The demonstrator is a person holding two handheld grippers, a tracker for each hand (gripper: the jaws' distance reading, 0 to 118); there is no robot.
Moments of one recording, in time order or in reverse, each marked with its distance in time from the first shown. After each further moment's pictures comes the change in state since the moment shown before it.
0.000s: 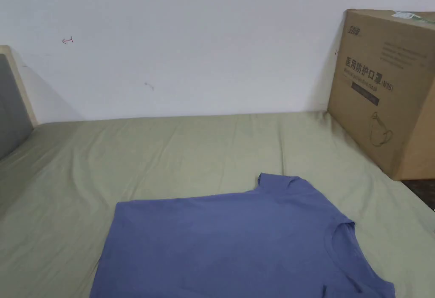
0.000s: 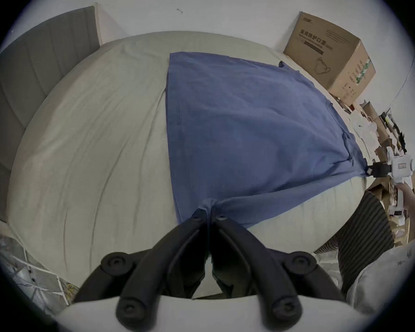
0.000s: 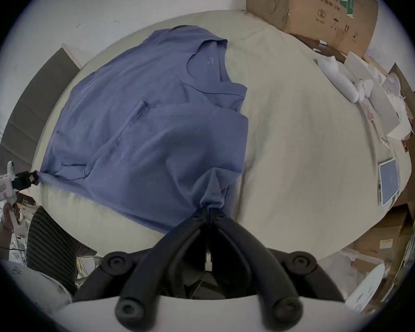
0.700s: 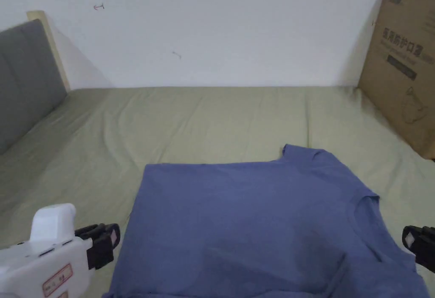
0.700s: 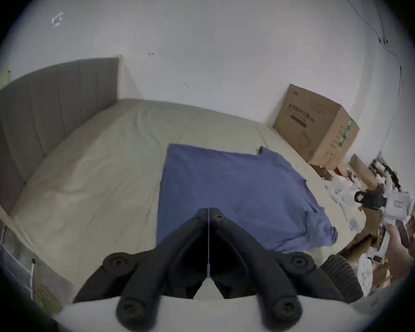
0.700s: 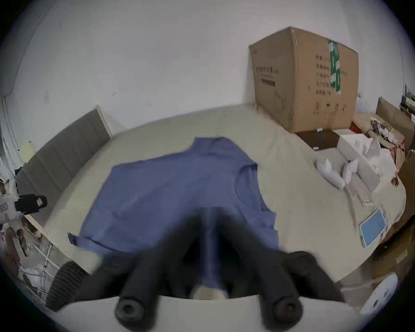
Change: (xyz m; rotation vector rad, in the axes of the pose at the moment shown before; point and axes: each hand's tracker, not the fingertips) left arm 0.053 0.035 0.114 0.478 0.035 0.115; right arm -0.091 0.030 0.121 0.588 0.084 -0.012
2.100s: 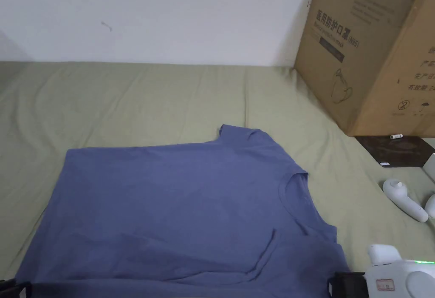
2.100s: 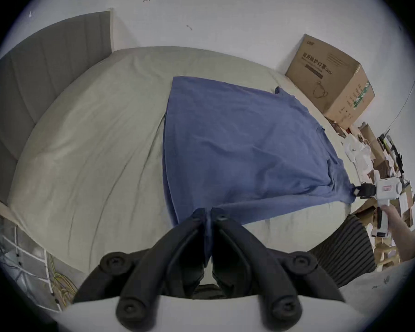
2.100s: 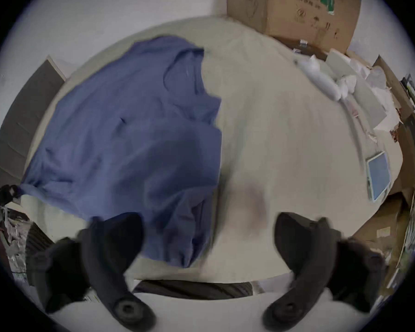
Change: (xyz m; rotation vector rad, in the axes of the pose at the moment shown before) left arm -0.026 -0.041 -0.060 -0.388 0.002 -0.032; right arm 0.122 -0.095 -0.103 -0.611 -0.169 -0.003
